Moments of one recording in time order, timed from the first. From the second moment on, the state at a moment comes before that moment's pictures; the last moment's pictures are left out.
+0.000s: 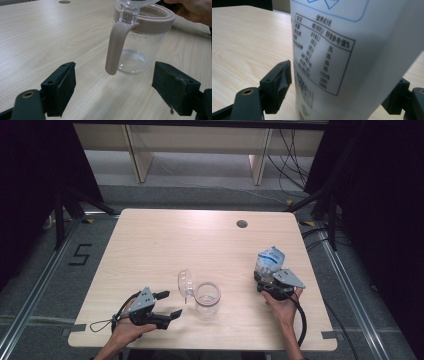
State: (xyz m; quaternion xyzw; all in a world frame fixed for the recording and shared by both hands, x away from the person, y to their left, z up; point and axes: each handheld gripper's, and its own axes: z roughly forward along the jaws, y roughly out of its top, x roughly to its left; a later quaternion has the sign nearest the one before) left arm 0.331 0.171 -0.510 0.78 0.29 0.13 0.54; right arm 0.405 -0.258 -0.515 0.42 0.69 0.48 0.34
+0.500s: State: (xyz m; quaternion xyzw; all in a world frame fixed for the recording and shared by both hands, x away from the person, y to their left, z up) left arm 0.330 0.170 -0.510 0.78 0.29 0.13 0.54; right arm 0.412 -0.254 -0.515 0.42 0.69 0.47 0.34
